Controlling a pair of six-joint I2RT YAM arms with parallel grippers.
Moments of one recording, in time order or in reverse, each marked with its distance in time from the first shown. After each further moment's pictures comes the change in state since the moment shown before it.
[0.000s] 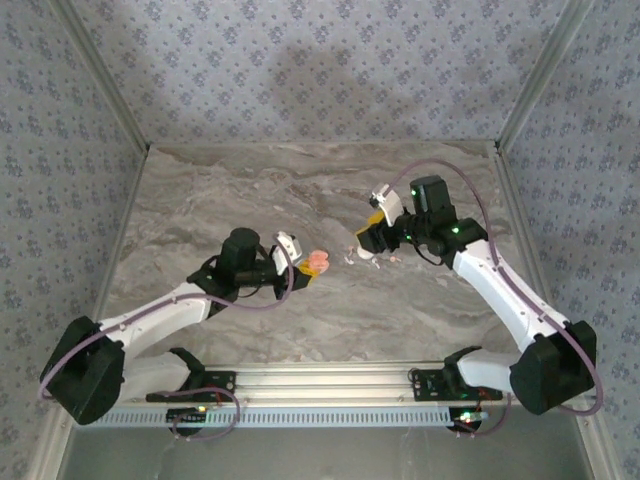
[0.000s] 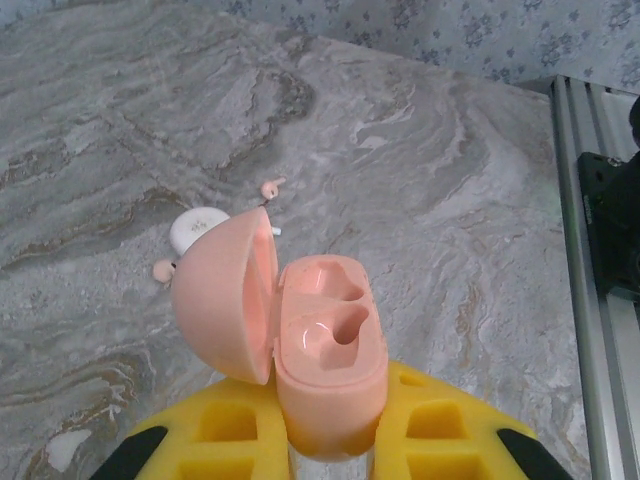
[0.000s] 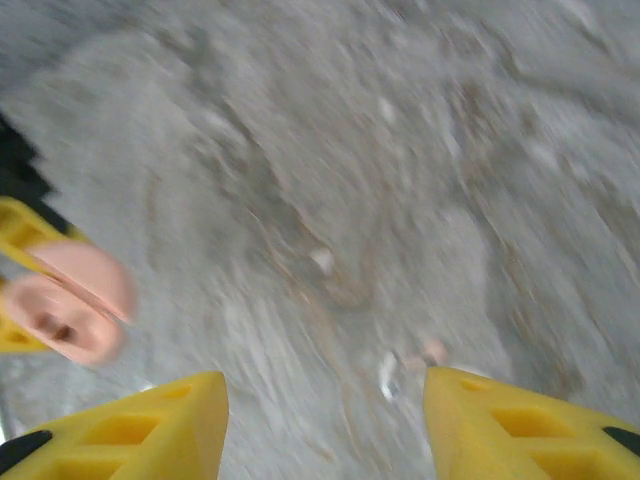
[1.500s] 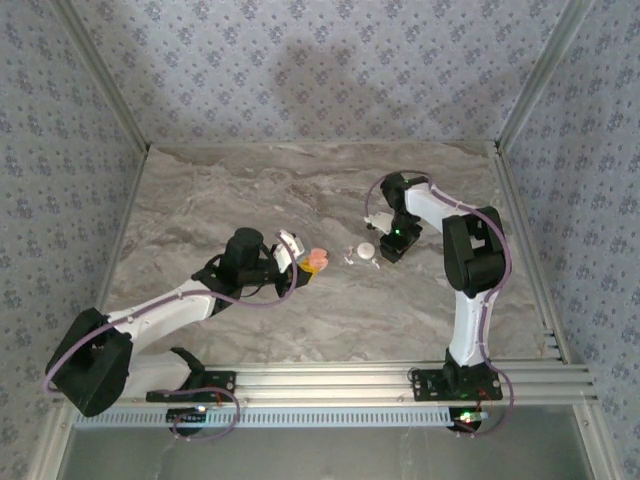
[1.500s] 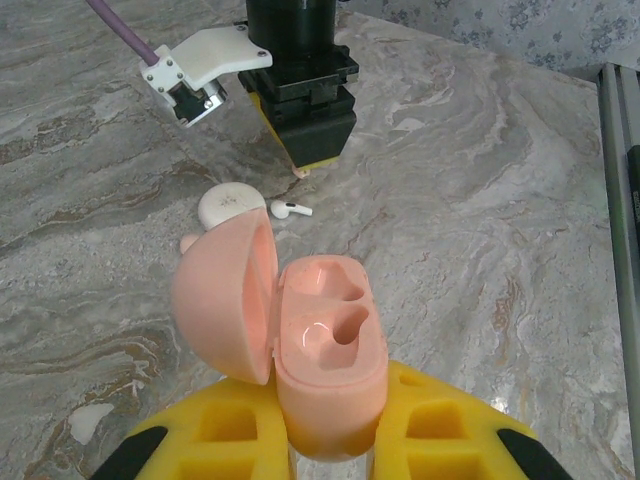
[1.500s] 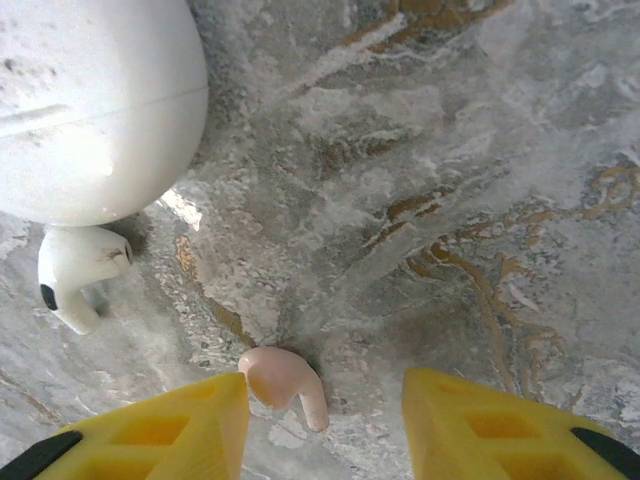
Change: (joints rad) left arm 0.000 0.044 0.000 0.020 -0.058 -0.014; right arm -0.084 0.775 0.407 -0.492 0.459 -0.352
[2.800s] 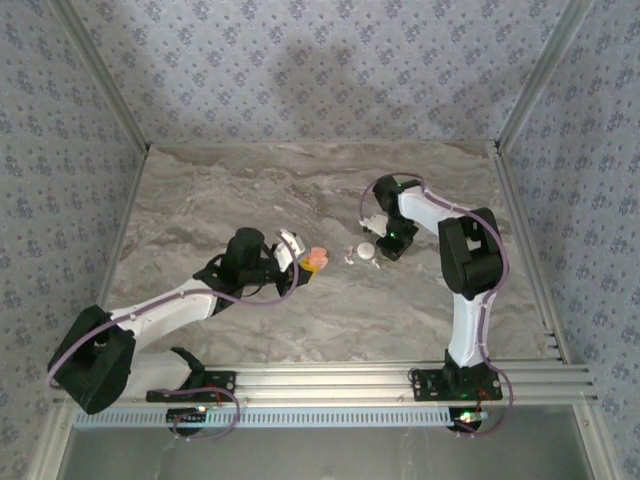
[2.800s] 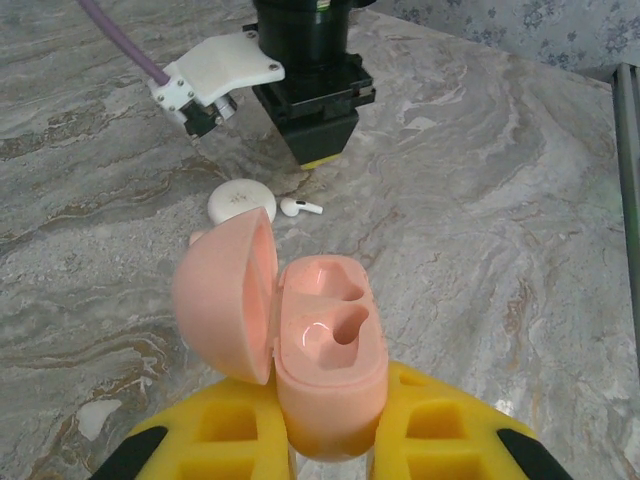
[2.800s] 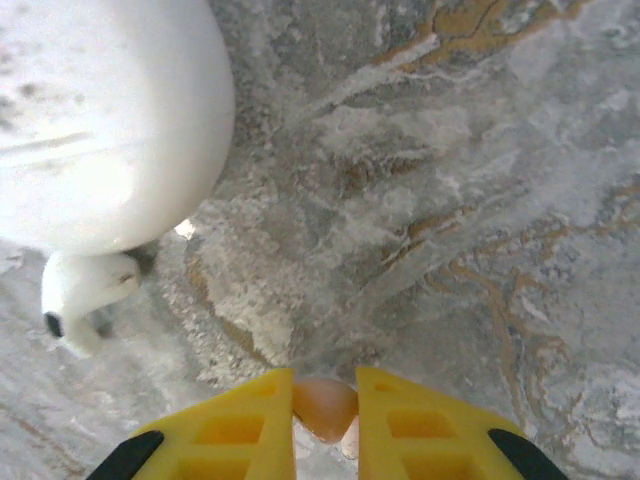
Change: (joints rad) left arm 0.000 0.025 0.000 0.032 -0.023 -0.020; right arm 0.042 -0.029 -0.034 0.031 0.064 0.032
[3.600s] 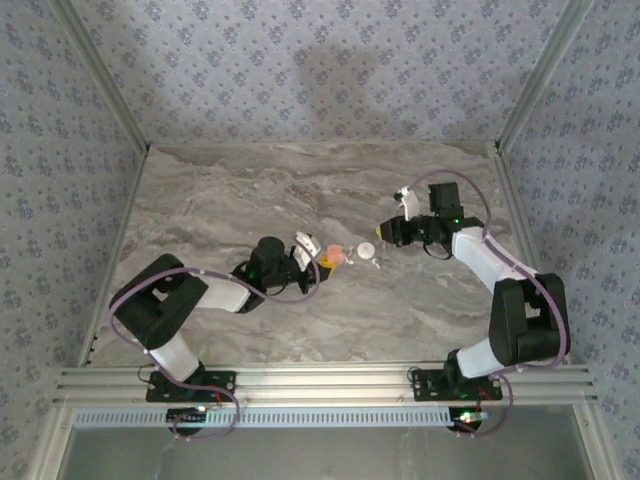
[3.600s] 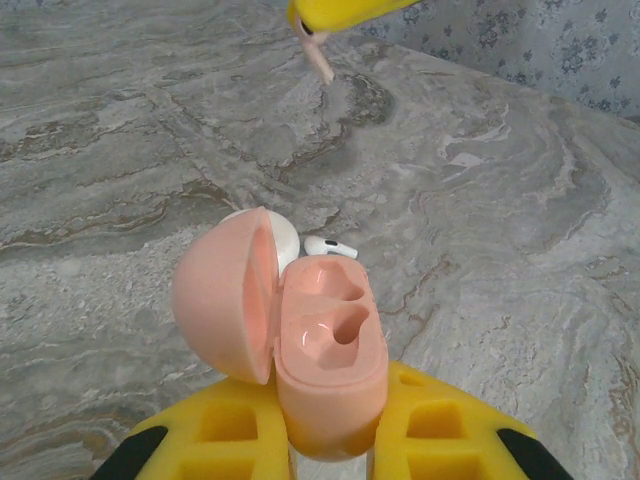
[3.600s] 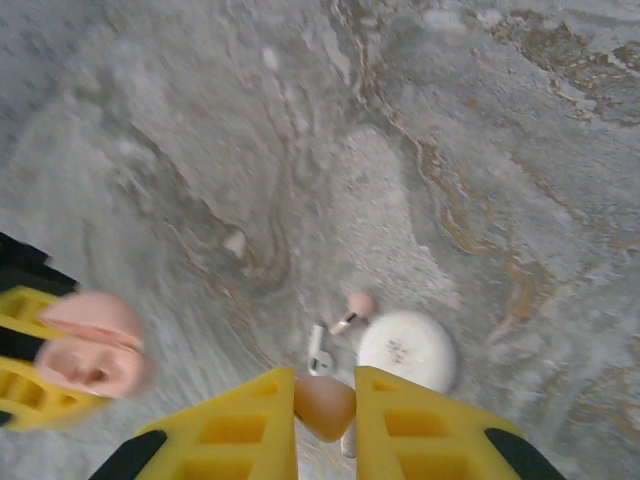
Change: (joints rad) left arm -0.061 0.431 -0.035 0.621 -0.057 -0.132; right arm -0.200 -0.533 -0.522 0.763 -0.764 0.542
